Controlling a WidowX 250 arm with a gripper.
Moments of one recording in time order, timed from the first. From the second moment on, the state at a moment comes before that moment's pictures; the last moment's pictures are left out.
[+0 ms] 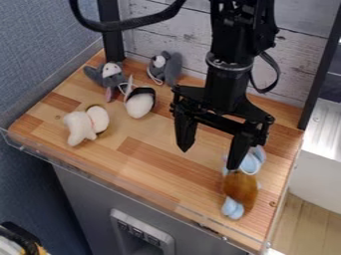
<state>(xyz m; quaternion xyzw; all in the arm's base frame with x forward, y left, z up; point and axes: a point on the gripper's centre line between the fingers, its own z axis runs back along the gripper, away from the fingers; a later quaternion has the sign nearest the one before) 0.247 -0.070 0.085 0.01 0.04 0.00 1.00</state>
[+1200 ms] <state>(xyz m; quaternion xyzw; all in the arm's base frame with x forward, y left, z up) 0.371 0.151 0.084 -0.01 0.05 -0.02 1.00</state>
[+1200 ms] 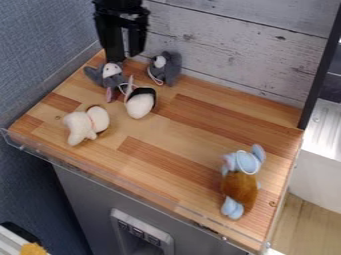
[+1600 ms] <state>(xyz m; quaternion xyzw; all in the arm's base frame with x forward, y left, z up) 0.382 0.170 0.079 -0.01 0.04 -0.03 1.00</state>
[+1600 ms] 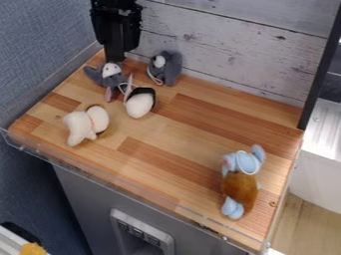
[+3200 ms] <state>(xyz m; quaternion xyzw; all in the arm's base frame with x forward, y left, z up) 0.379 0.179 0.016 0.01 0.03 0.00 1.00</state>
